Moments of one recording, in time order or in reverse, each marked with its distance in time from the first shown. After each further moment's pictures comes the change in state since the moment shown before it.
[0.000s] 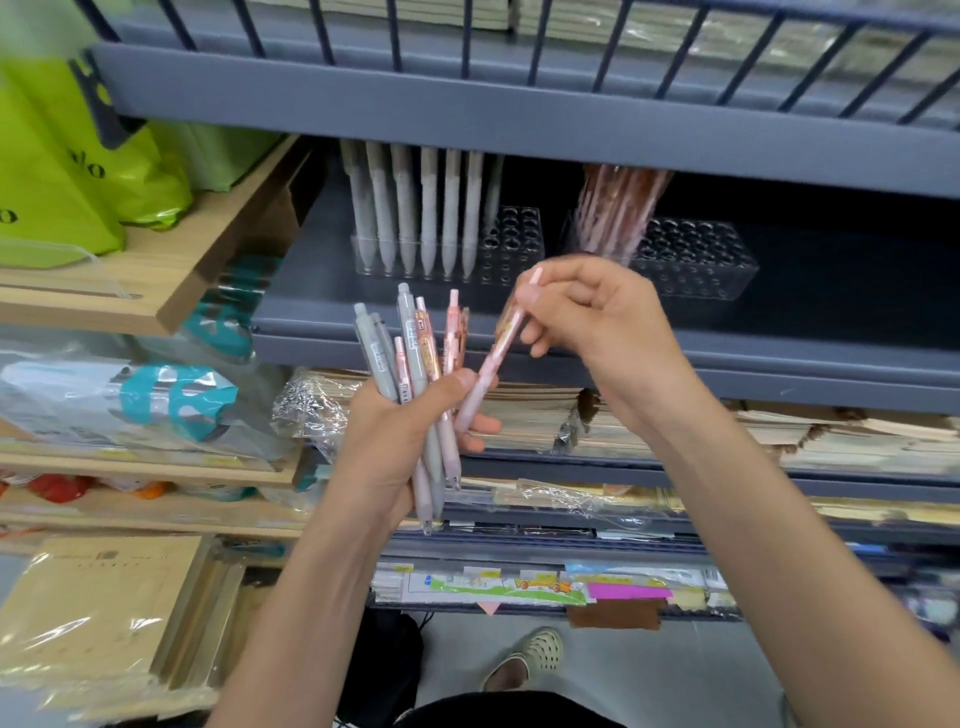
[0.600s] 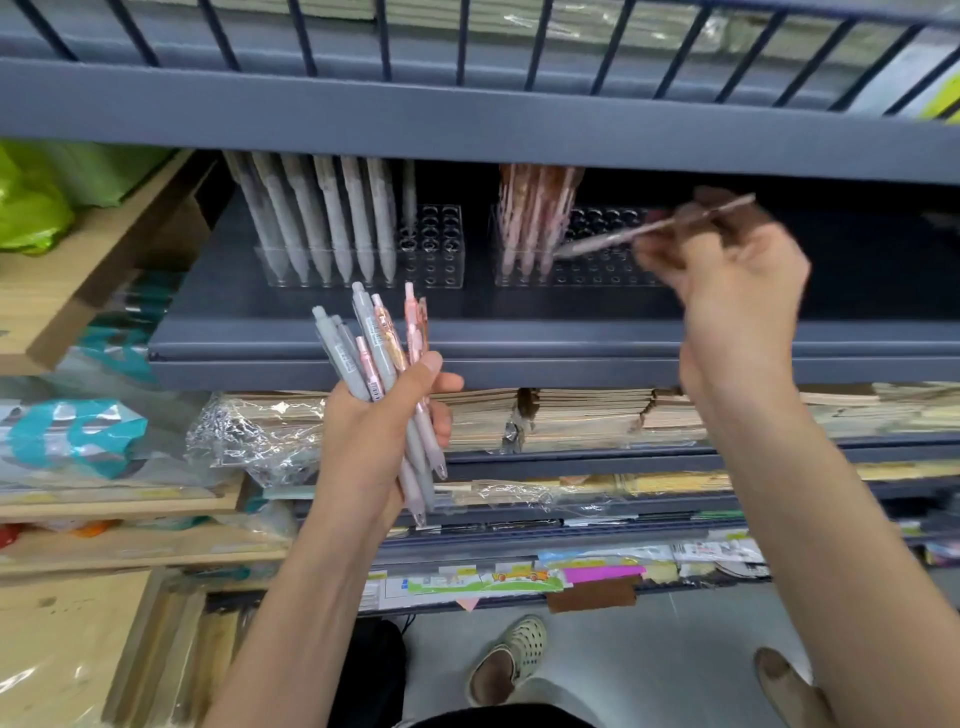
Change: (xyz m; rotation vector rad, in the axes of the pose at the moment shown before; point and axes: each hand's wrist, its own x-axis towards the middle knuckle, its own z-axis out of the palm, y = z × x) left_hand 0.012 -0.016 0.040 -0.060 -0.016 0.035; right_hand -0.006 -0.020 -0.095 0.091 0.622 -0.193
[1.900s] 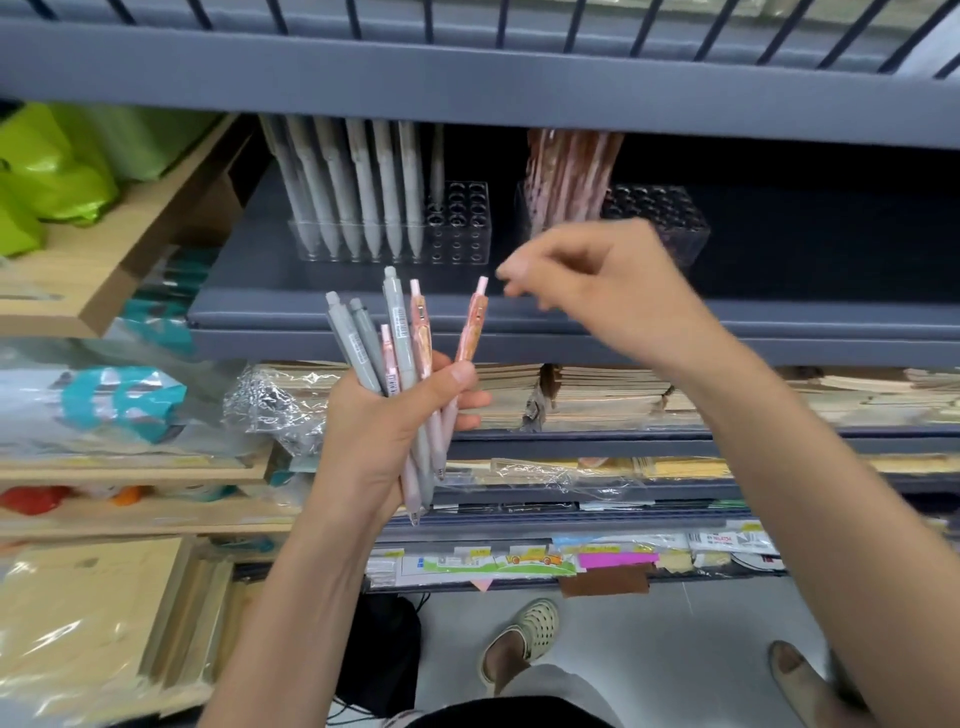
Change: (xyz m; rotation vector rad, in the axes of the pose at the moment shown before) left_hand -0.024 0.012 -0.013 0.038 -0.038 0.015; right_hand -0.031 0.001 0.046 -0.533 -0.716 -0.124
